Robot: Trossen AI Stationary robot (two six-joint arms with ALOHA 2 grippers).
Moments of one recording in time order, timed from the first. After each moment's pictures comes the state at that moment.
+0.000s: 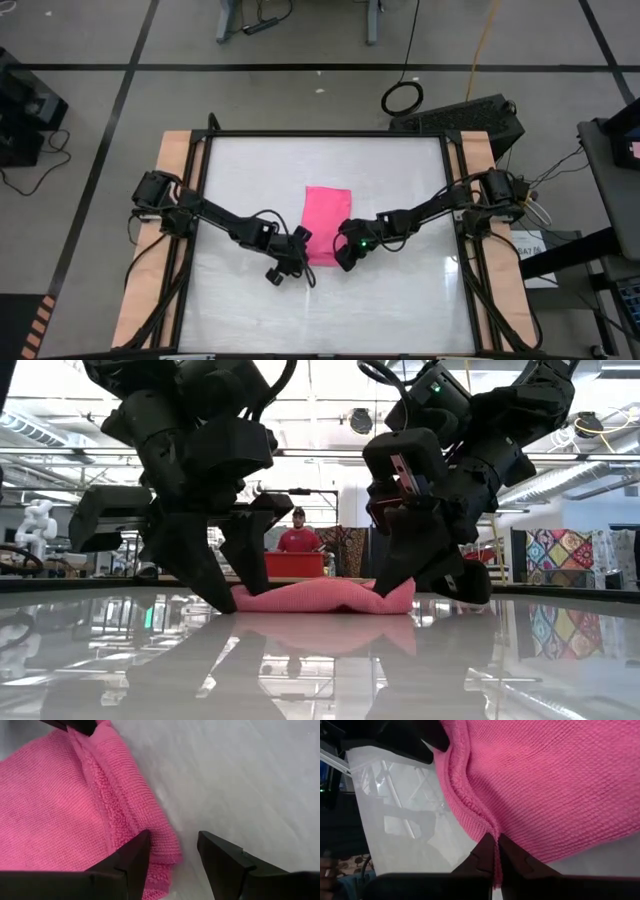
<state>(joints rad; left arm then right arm) -0.24 1.79 0.88 -0.08 0.02 0.40 0.14 1.81 0.80 0.21 -0.21 1.05</state>
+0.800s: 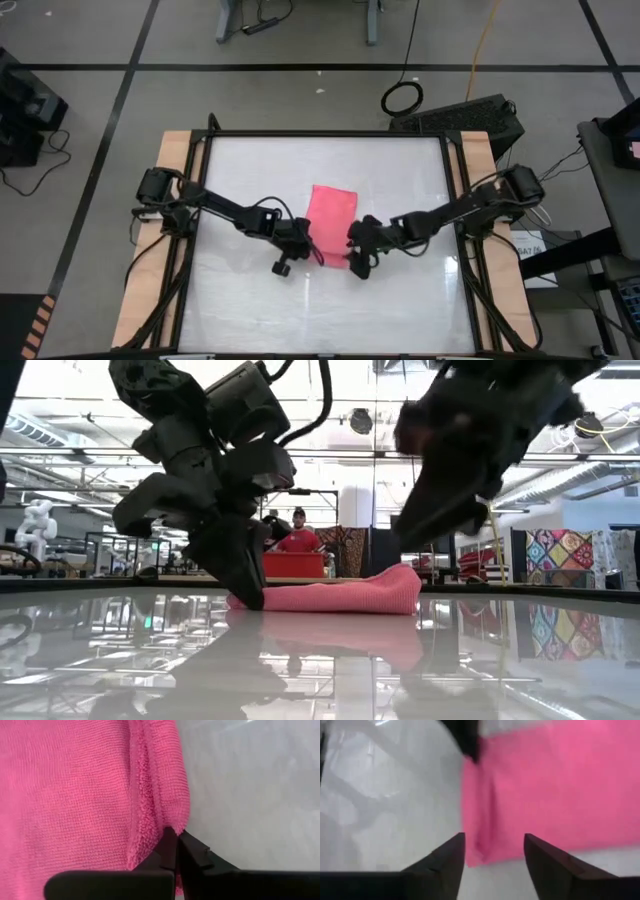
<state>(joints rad) -0.13 1.80 0.88 -0.09 0.19 0.20 0.27 1.59 0.80 -0.01 0.13 0.62</state>
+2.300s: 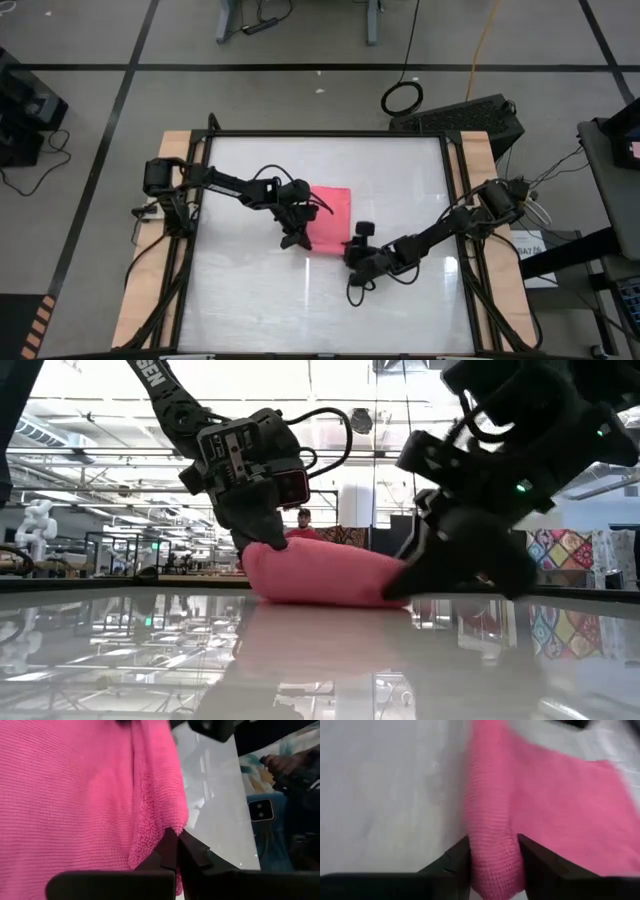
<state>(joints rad) 0.15 1.80 0.88 0.03 0.79 -0.25 0.41 1.84 0.81 0.17 0.62 0.21</state>
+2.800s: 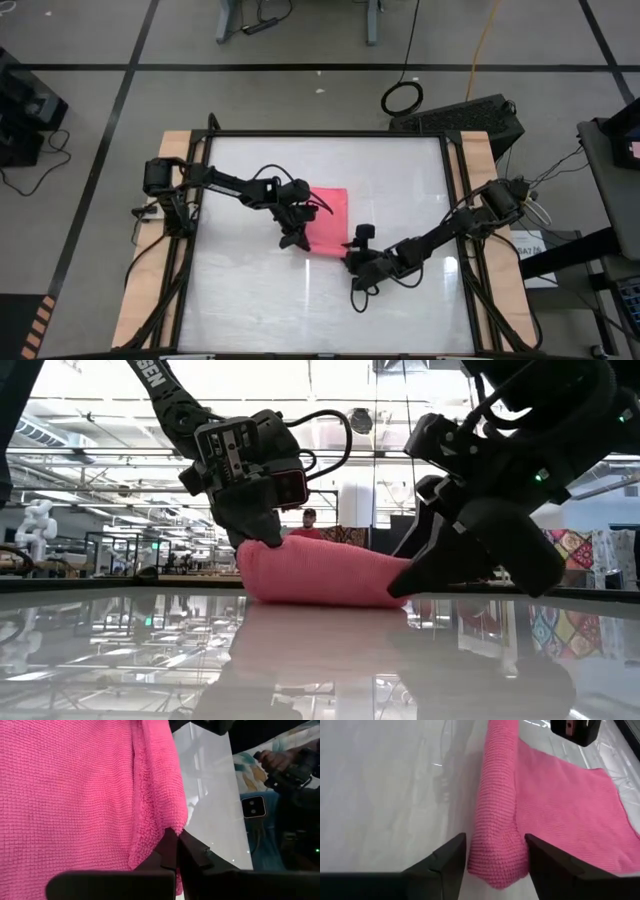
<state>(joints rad) 0.15 1.80 0.88 0.02 0.82 -0.26 0.44 1.82 0.81 0.15 0.63 0.13</state>
